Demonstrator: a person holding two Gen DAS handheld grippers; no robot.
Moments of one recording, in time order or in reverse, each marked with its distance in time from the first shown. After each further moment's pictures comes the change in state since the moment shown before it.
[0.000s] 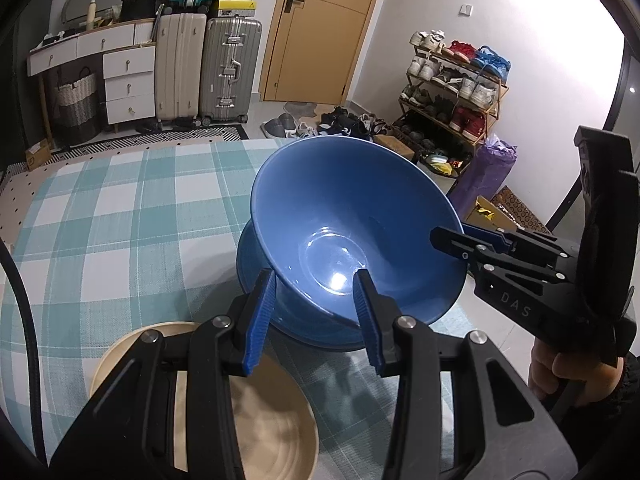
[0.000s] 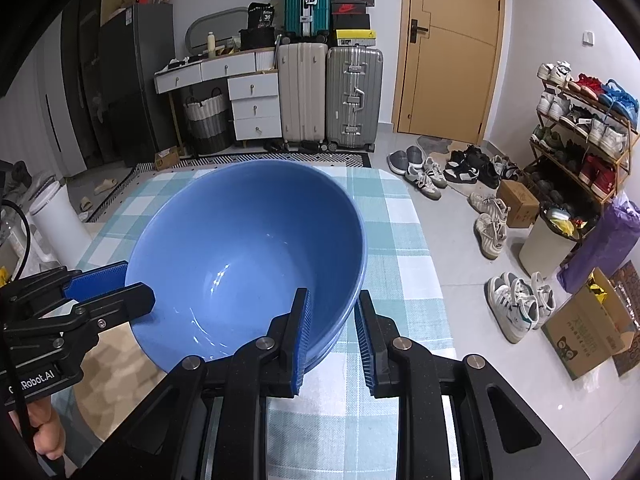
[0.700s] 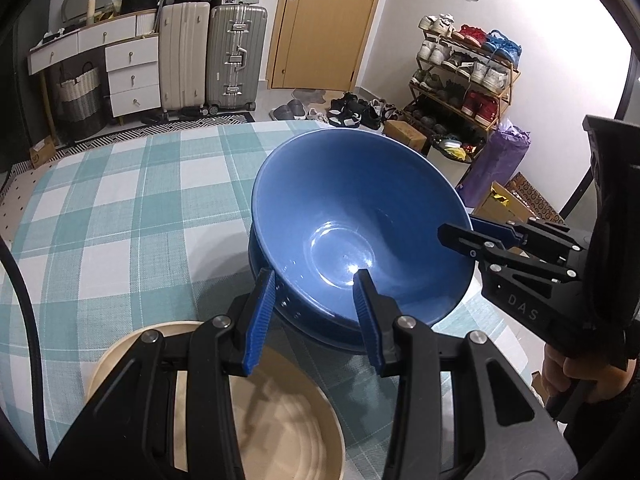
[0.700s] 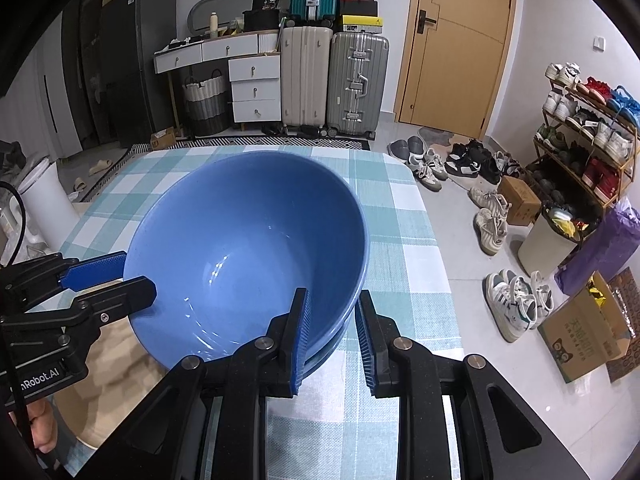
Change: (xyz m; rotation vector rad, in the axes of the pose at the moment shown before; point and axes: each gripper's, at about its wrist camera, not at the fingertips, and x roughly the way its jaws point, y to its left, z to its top) left arm 0.060 0.030 -0.007 0.018 0.047 0.040; right arm 0.038 0.005 -0.008 -0.038 0.045 -0.022
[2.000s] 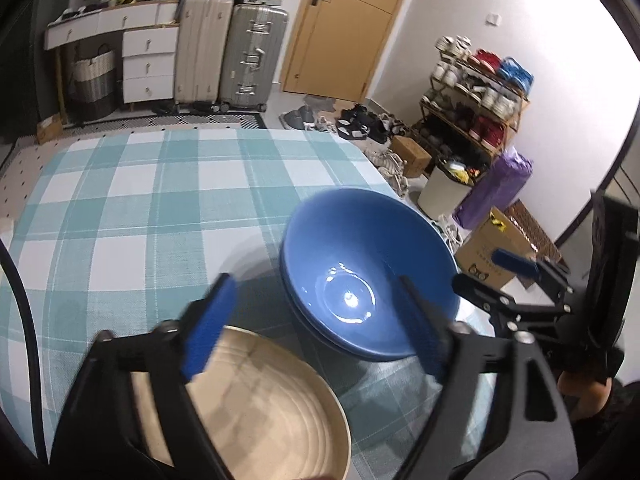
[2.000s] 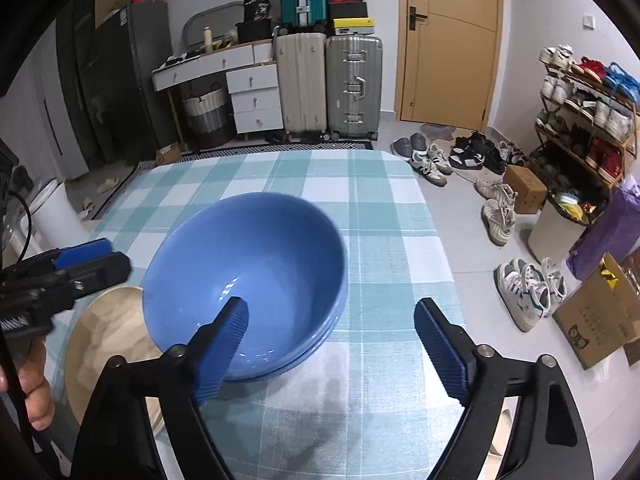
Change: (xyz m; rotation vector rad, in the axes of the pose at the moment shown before) left arm -0.015 0.044 0.012 -0.112 -0.033 -0.016; right arm -0.010 -0.019 -0.015 0.087 -0.028 0.053
